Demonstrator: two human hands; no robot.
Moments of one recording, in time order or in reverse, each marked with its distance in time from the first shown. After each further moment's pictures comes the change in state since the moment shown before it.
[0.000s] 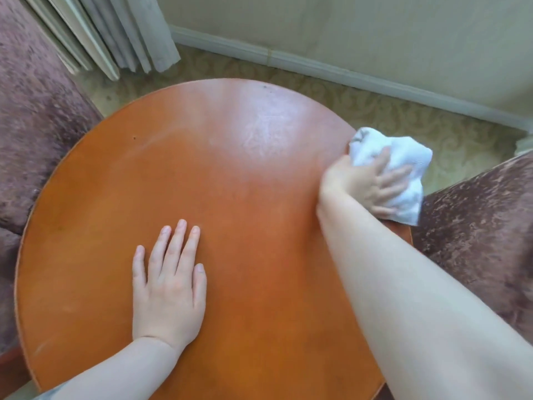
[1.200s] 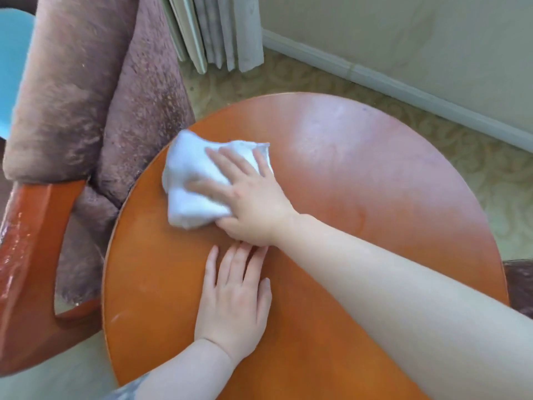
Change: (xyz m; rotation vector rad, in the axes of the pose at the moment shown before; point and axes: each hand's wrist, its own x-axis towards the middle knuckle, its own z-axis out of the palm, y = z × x) left_hand 0.001 -0.002 -0.002 -0.089 0.042 0.008; right_hand -0.173 -0.070 0.057 -0.173 -0.808 -1.842
